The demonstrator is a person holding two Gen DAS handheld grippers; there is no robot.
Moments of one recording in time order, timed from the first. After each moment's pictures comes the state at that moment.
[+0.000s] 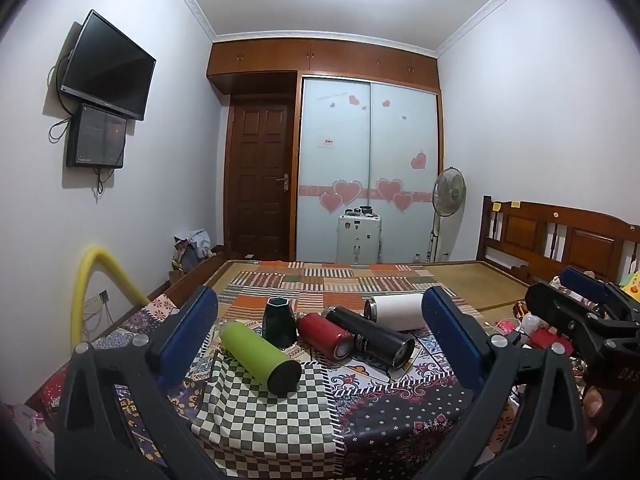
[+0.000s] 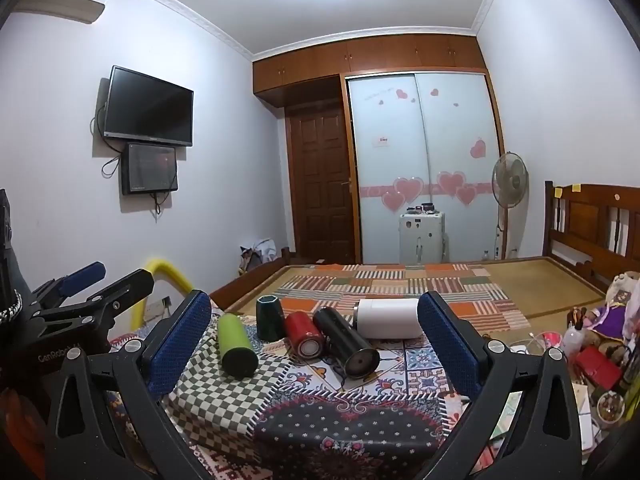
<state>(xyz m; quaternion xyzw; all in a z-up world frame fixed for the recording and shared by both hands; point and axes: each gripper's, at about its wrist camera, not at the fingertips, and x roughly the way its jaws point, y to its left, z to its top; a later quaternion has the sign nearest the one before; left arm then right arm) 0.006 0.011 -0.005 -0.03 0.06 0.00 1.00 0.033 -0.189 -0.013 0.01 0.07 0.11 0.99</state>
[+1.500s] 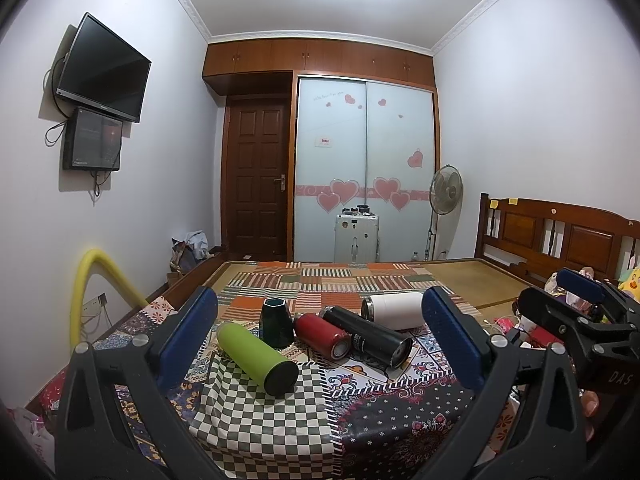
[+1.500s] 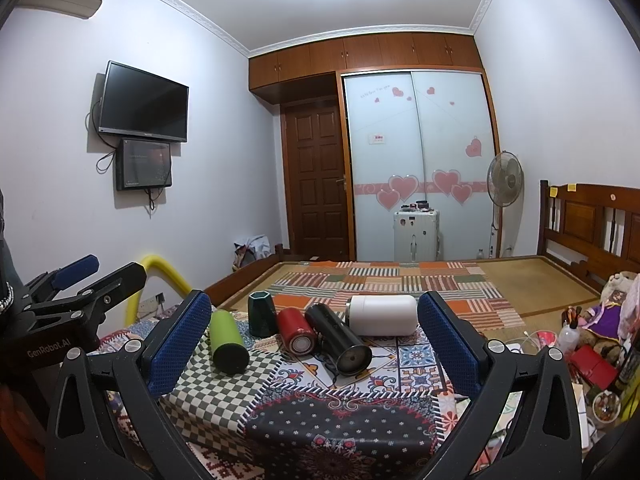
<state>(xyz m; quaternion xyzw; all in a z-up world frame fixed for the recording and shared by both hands) 0.008 0.005 -0.005 -0.02 0.06 0.00 1.00 0.036 -0.189 -0.022 0.01 0.07 0.10 0.99</state>
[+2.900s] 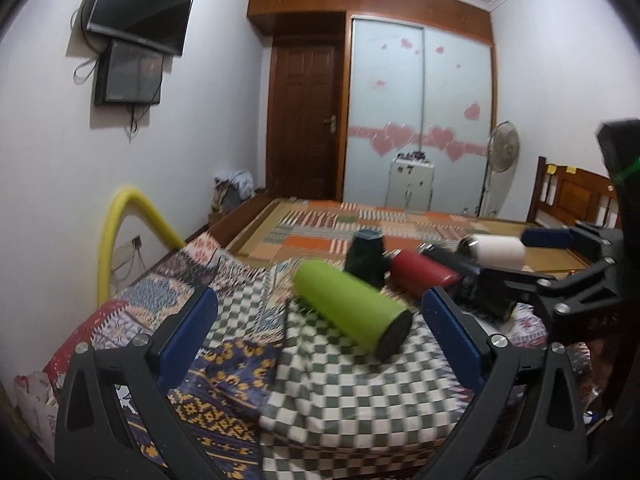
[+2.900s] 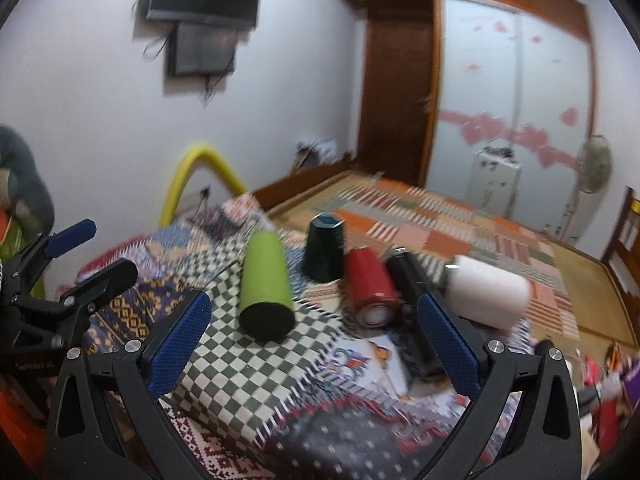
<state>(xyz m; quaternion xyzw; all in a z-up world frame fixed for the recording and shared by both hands) 0.095 0.121 -0.095 -0.05 0.18 0.08 0.98 0.192 -0.071 -0.068 -0.12 0.26 0.24 0.93</state>
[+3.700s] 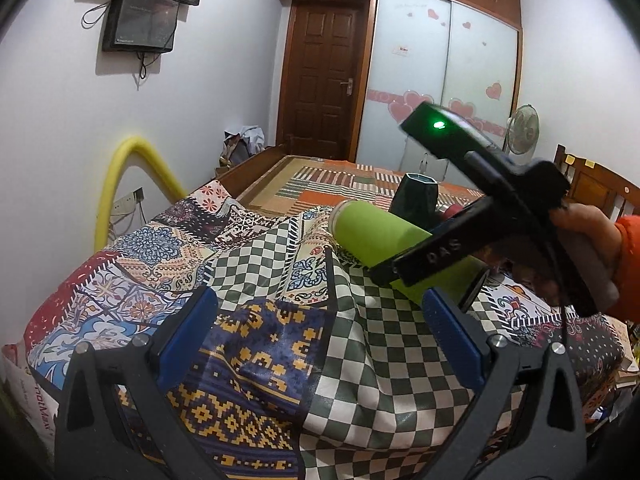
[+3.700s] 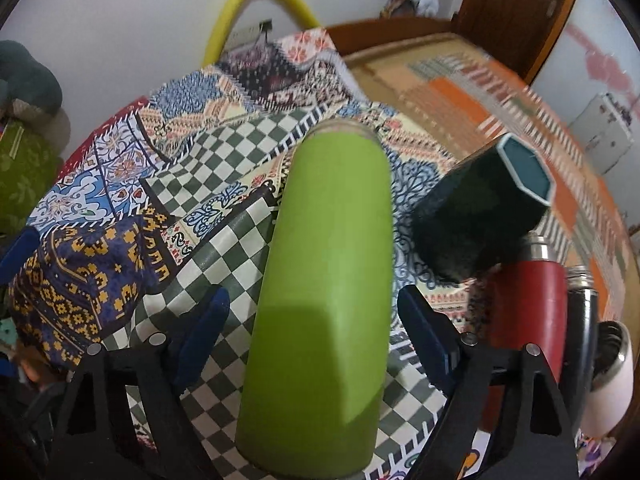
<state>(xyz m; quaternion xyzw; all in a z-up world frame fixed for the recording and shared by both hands) 0.127 0.172 -0.154 -0.08 0.24 0.09 0.96 0.340 0.037 -0.155 -0.24 0.52 0.31 0.76</state>
